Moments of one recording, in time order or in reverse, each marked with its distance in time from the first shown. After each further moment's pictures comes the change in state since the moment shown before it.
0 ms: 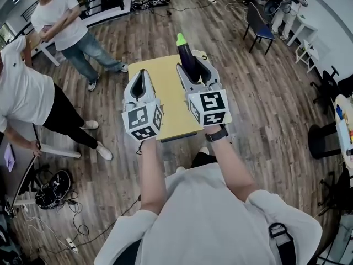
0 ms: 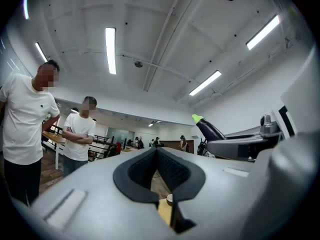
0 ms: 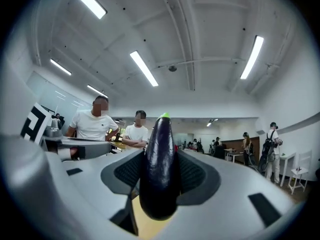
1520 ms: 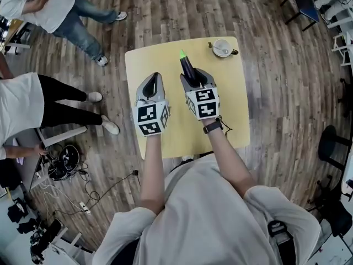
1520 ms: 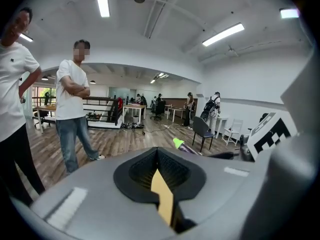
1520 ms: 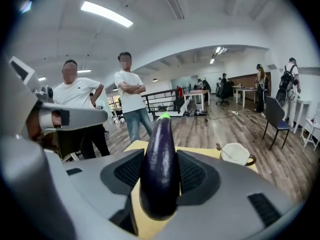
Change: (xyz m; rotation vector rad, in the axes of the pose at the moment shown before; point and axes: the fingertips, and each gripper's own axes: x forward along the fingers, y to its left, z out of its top) left arm 0.224 0.078 -0.277 -0.019 0.527 0.007; right arm 0.233 -0.054 -0.358 0.290 0.611 0.156
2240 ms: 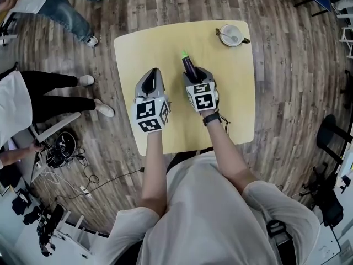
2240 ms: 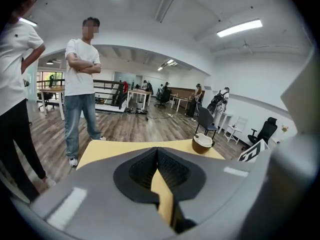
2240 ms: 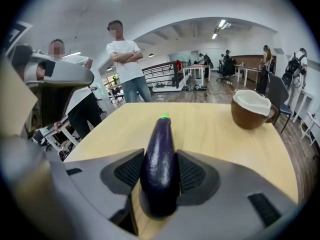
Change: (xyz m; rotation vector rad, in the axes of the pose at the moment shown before) left arm 0.048 0.025 -0.084 -0.116 0.157 0.022; right arm 0.077 -0.022 -0.140 0.035 0.293 0.001
